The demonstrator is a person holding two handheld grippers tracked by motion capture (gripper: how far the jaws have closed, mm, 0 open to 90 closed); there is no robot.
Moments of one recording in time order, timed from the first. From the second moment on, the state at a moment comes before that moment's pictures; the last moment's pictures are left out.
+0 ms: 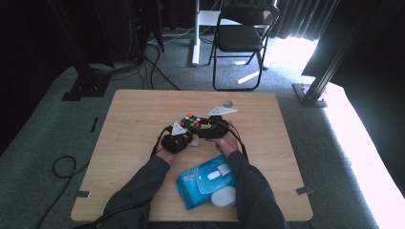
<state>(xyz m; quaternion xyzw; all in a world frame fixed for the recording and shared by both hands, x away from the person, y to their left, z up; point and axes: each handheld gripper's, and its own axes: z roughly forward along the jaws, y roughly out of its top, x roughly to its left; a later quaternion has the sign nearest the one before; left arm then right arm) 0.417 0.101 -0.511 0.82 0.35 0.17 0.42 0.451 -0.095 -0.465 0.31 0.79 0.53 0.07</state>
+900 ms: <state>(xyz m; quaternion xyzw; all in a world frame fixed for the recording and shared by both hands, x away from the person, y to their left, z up) 0.423 0.138 -0.509 0.78 0.41 0.20 0.43 0.456 -0.101 -0.467 0.32 0.78 0.53 0.05</state>
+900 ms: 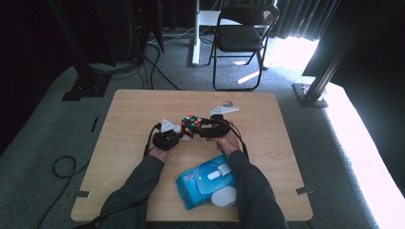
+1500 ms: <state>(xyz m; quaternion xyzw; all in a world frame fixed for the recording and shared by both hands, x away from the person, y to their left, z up) 0.425 0.169 -0.514 0.77 0.45 0.21 0.41 0.460 -0.101 -0.480 0.32 0.81 0.49 0.08</state>
